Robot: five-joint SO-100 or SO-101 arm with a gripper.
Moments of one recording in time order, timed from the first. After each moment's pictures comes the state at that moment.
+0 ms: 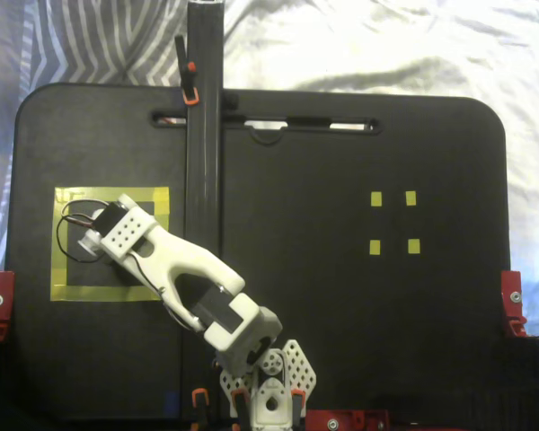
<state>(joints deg) -49.3 73.4 99.7 61.5 -43.4</state>
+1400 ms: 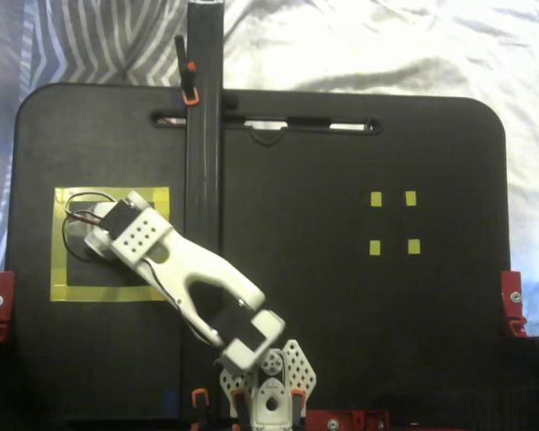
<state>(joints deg) -47.9 87.8 98.7 69.4 -43.9</state>
